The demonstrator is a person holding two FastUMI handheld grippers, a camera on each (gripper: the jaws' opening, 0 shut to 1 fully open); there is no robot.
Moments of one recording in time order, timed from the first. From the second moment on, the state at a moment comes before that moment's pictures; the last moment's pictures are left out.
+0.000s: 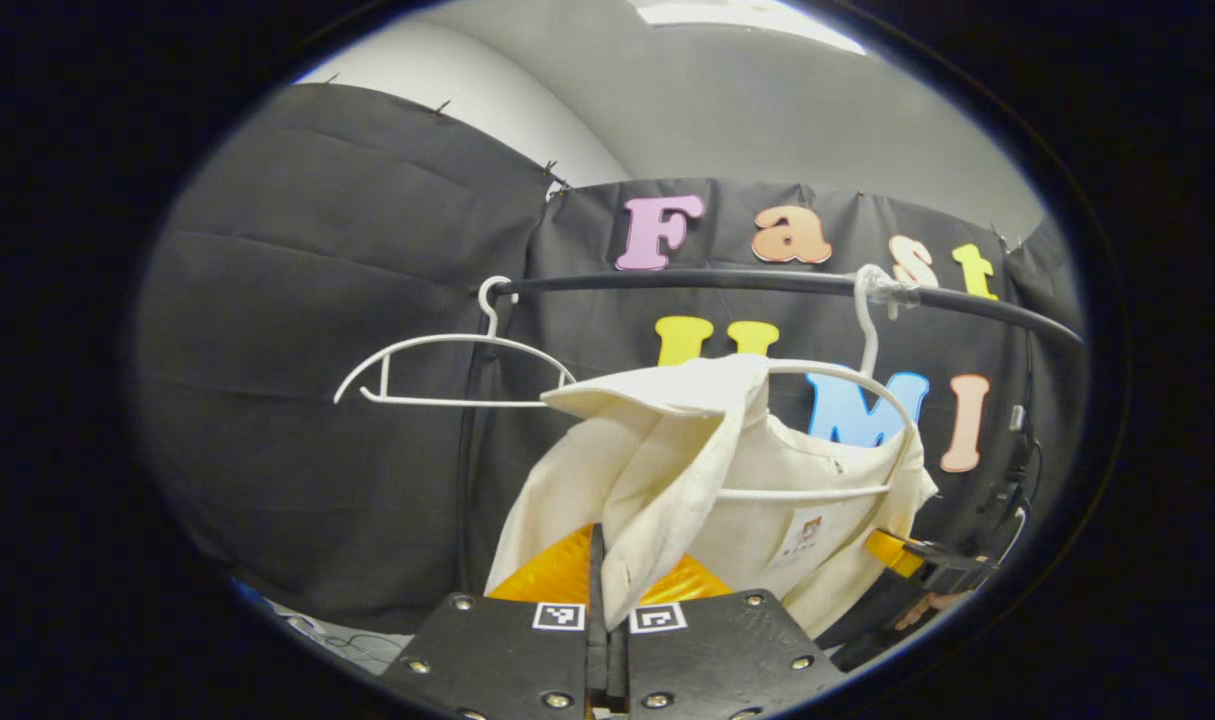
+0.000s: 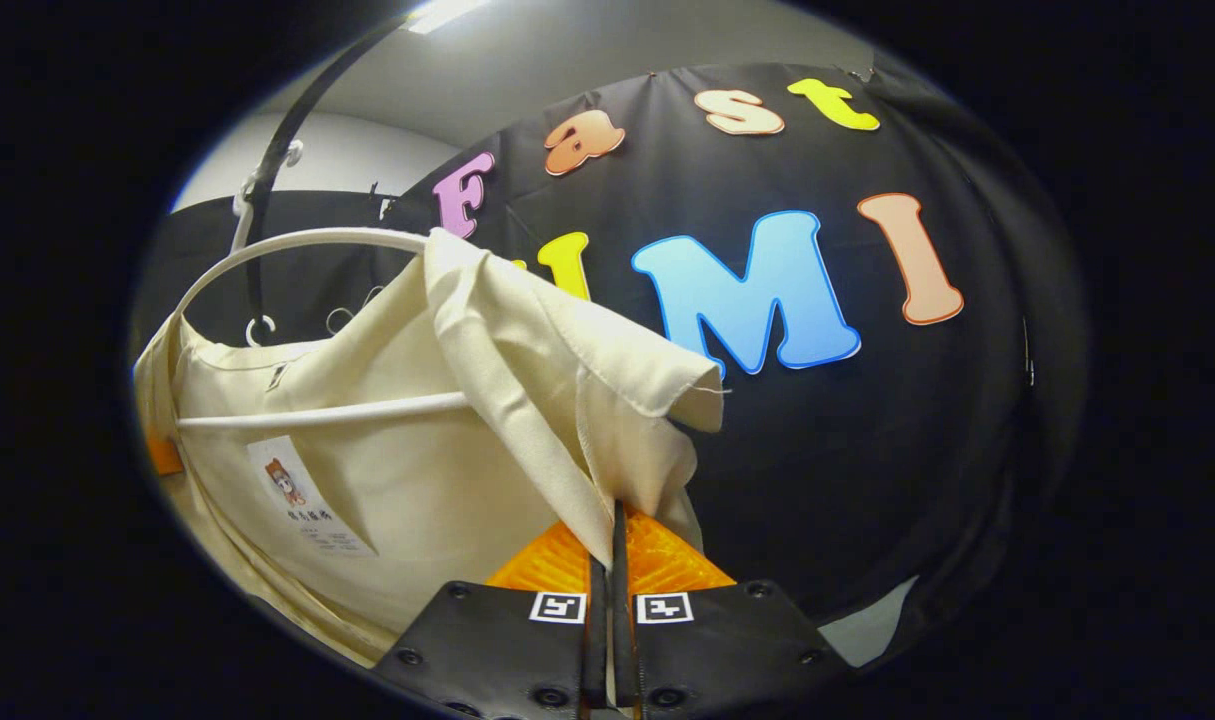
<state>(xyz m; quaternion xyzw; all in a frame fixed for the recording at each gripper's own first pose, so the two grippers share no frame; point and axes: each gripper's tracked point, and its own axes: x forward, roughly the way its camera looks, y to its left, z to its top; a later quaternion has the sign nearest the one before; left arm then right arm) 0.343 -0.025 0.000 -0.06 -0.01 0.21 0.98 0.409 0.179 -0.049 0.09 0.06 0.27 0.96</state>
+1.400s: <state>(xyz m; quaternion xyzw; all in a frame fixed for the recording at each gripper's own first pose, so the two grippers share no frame) 0.315 0.002 0.067 -0.14 -0.06 0.13 0.98 0.457 0.150 0.008 0.11 -0.02 0.19 0.98</state>
